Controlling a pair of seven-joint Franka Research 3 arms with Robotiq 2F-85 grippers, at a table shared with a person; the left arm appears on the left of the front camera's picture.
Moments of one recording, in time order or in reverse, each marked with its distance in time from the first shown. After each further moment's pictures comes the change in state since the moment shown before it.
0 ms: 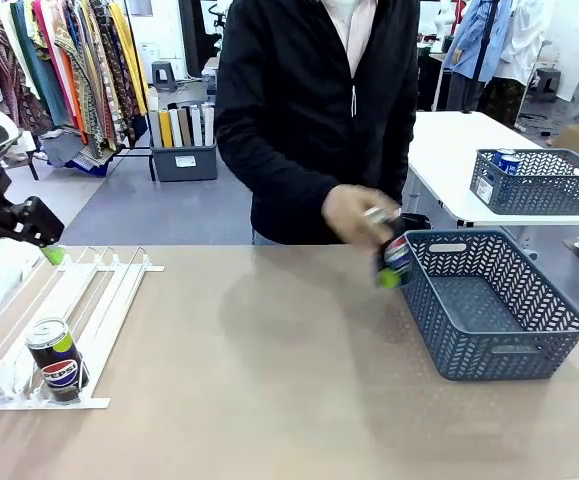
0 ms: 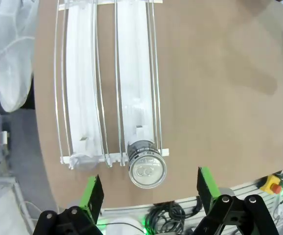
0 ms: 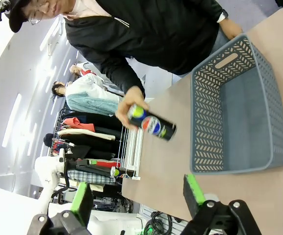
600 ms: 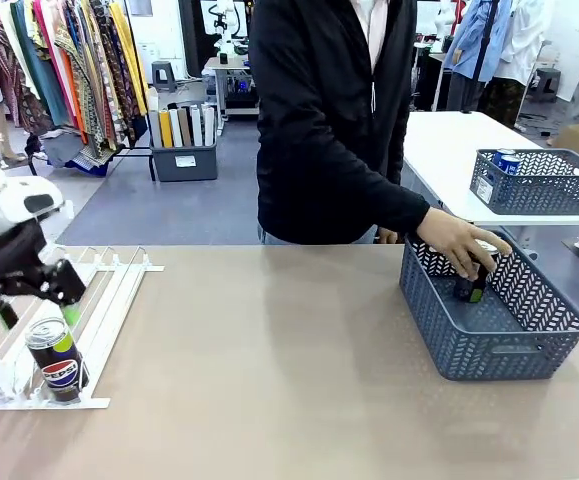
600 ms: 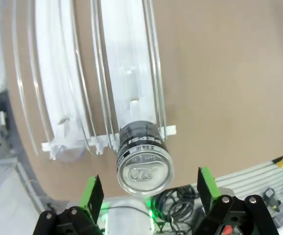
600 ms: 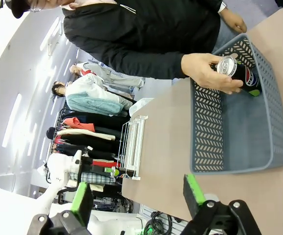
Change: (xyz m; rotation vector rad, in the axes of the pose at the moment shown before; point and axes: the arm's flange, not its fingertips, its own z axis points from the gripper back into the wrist) left arm -0.016 -0.005 -0.083 0.029 0.226 -0.052; right arm 0.000 0.000 0.000 0.000 0.000 0.000
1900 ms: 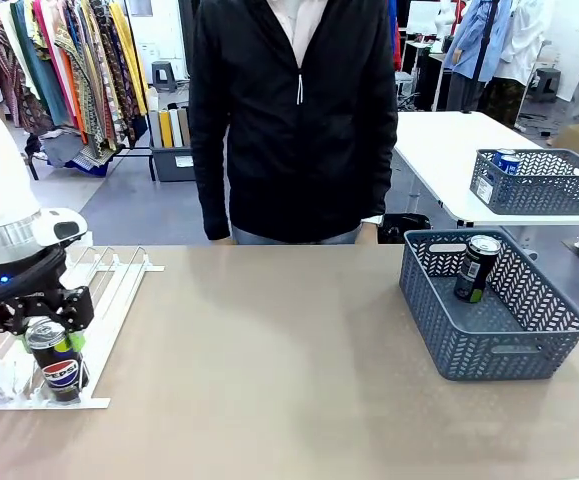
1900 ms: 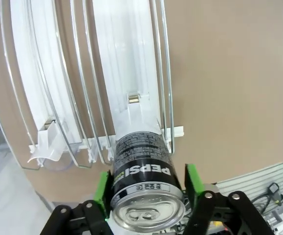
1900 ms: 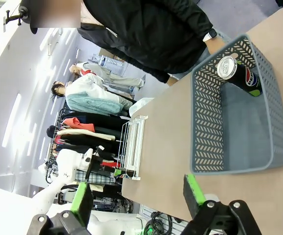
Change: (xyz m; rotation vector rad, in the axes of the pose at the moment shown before) left arm 0.018 -0.003 -0.044 0.022 0.109 0.007; right arm 0.000 0.000 0.000 0.000 0.000 0.000
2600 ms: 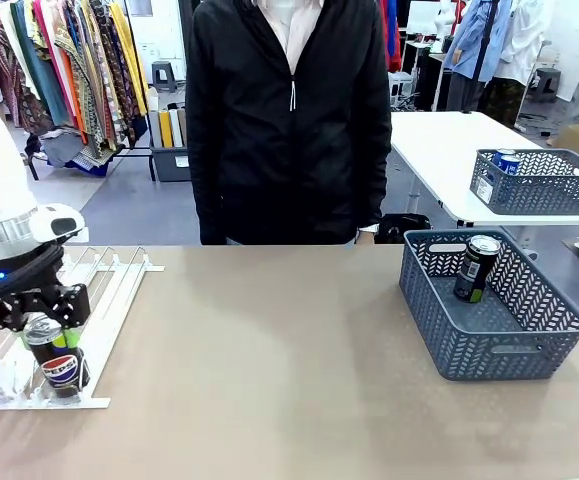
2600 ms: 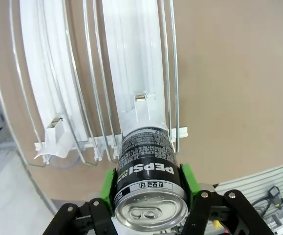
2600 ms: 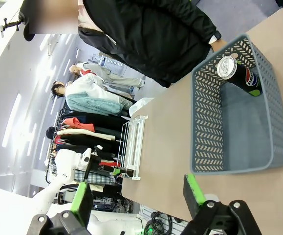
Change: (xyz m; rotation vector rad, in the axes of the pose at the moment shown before) left arm -0.002 0.002 0.010 0.015 -0.023 0.014; right arm 0.000 0.000 0.000 0.000 0.000 0.000
